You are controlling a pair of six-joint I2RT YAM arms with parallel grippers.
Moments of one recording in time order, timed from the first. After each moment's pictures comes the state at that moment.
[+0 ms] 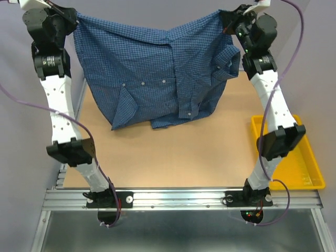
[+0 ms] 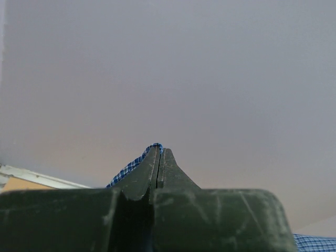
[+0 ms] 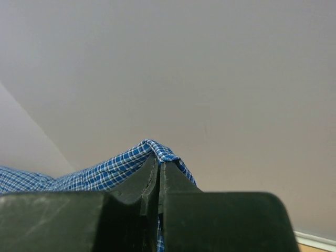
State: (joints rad) left arm 0.19 1.72 2.28 -0.36 0.14 -0.61; right arm 0.20 1.79 2.10 0.01 -0.12 0.33
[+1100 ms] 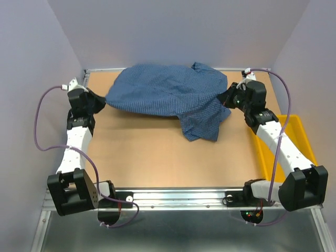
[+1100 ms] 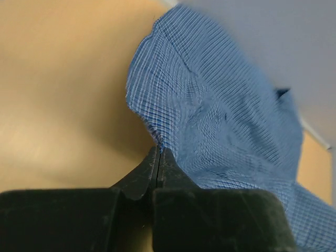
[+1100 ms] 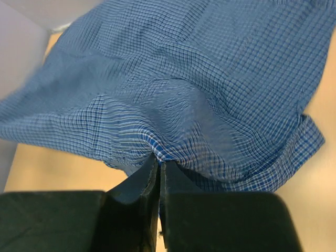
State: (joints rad) left arm 0.18 1.20 0.96 -0.05 0.15 -0.61; right arm 0.19 1.22 1.02 -0.06 -0.23 0.45
